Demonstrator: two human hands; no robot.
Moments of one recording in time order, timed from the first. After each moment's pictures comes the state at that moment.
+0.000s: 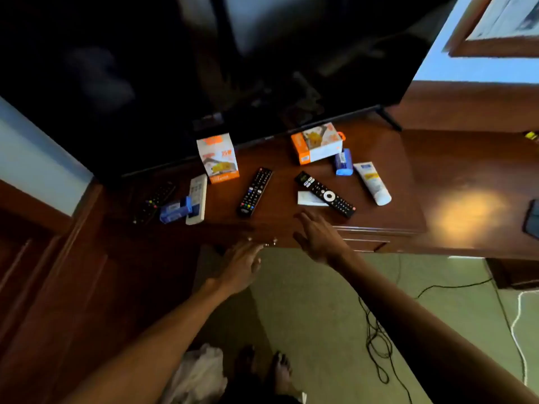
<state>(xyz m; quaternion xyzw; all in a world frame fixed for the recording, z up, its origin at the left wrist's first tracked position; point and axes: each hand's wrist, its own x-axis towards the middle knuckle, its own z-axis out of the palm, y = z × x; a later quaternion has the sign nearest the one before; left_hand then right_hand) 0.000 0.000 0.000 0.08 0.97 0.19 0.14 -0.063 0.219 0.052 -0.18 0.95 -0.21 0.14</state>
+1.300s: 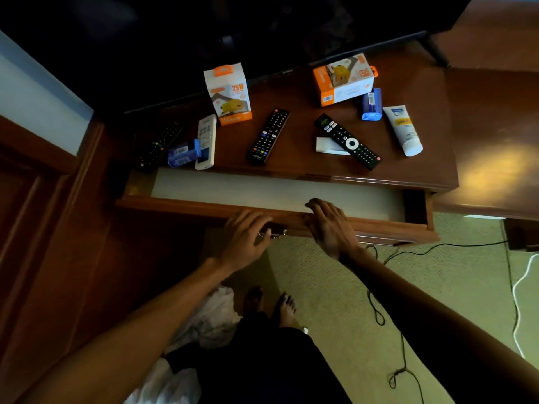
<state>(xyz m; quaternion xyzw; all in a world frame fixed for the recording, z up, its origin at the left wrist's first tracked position) 0.055 -0.015 -0.027 0.14 0.97 0.21 -0.03 0.004 0.232 -0.040 -0.21 0.96 -0.18 0.09</state>
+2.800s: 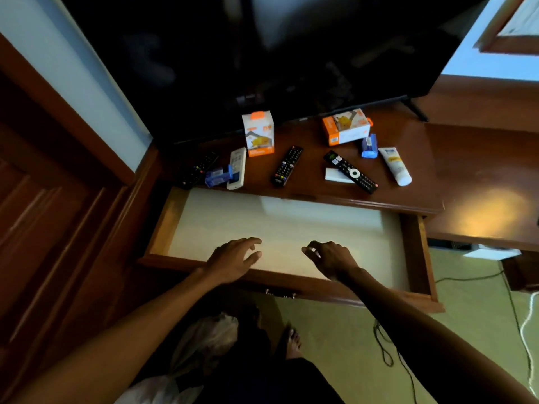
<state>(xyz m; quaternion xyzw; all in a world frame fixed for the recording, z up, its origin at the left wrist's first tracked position) 0.115 -0.082 0.040 0.04 0.95 0.24 0.19 0.060 0.198 0.013 -0.18 0.95 -0.14 0.22</state>
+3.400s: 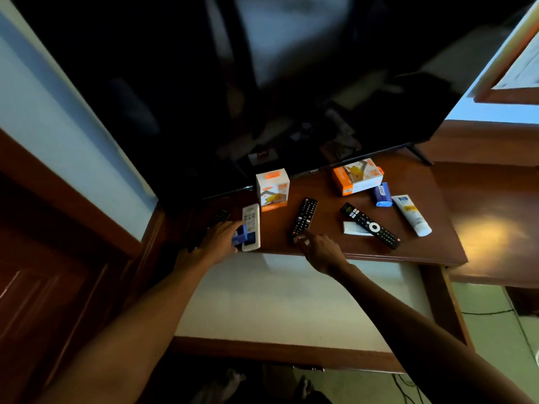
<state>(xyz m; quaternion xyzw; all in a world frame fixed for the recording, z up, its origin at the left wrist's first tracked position) -0.090 -0.202 0.057 0.03 0.97 0.18 0.13 -0.084 0.084 0.073 -0.11 0.95 -0.25 0.12</state>
